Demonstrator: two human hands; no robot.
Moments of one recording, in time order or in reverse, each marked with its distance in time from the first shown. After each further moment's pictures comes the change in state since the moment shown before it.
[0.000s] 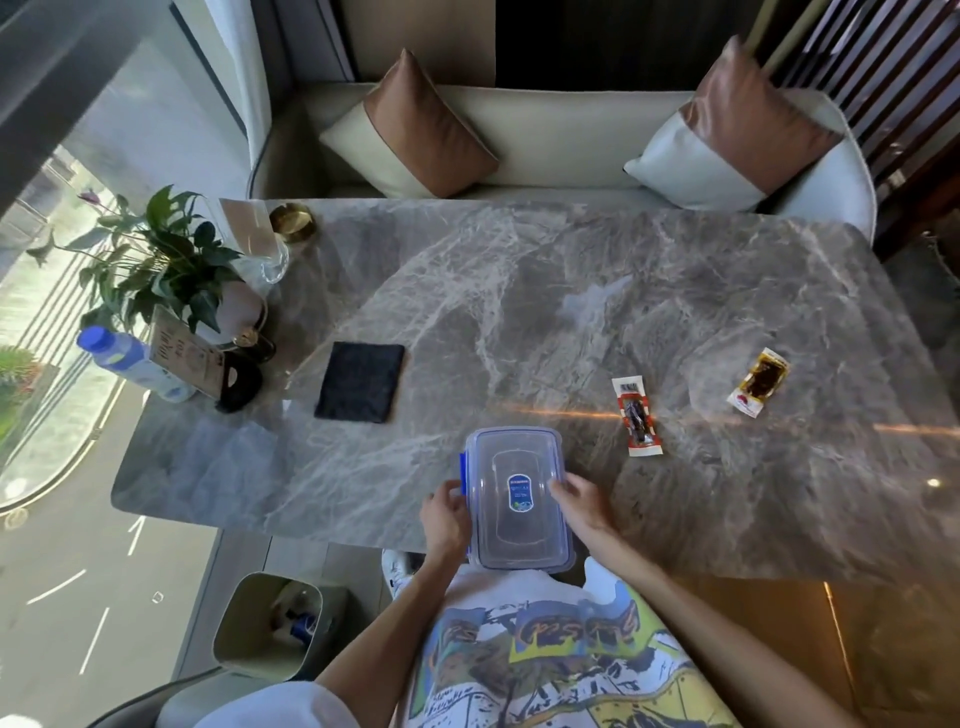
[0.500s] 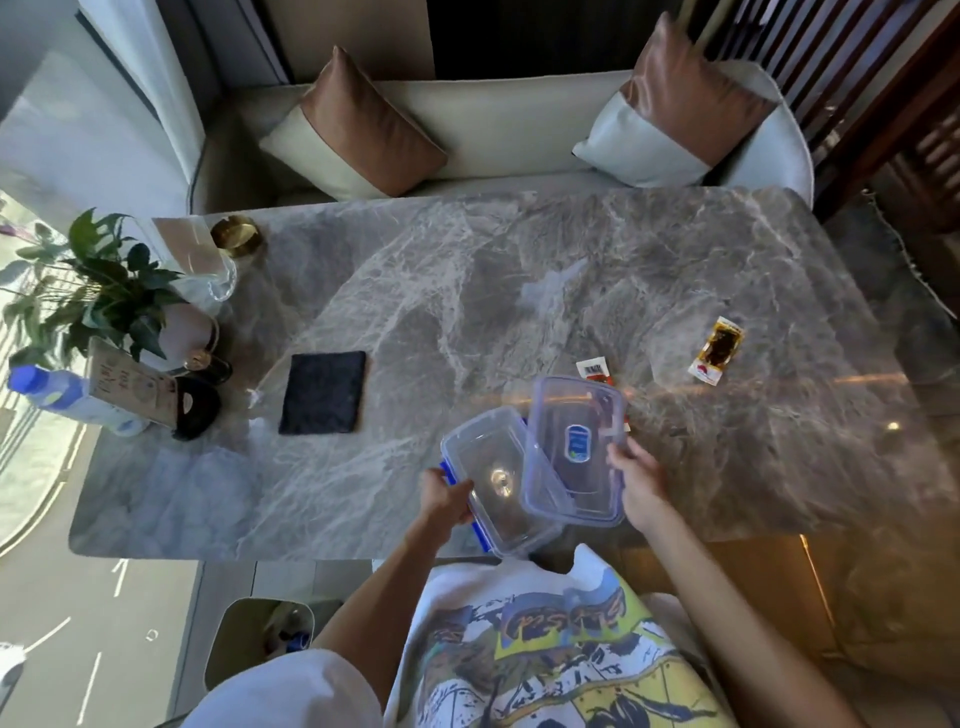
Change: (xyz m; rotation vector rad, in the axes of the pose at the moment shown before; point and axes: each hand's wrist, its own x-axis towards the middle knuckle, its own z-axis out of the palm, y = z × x) left_hand 0.009 0.036 0.017 -0.267 -0.262 -0.245; right_hand 0.021 0.016 -0.089 0.643 0.223 0.140
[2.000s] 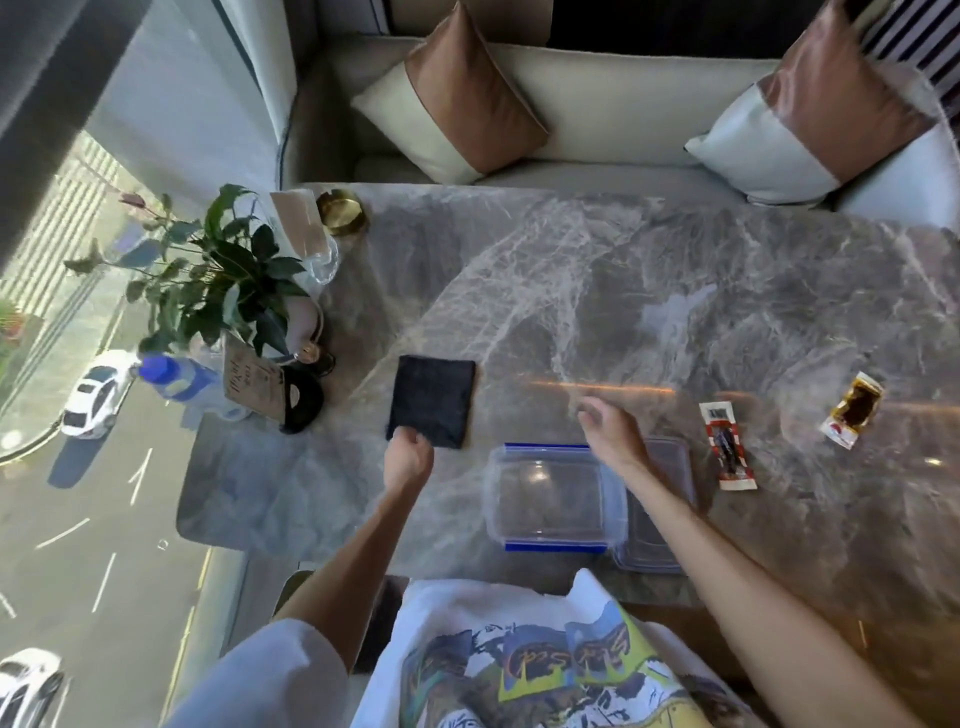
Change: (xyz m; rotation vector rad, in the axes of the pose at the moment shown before) left_hand 0.086 0.089 -0.214 0.315 0.325 0.124; right_hand -0.008 -0.031 0.243 -1.036 -0.228 -0.427
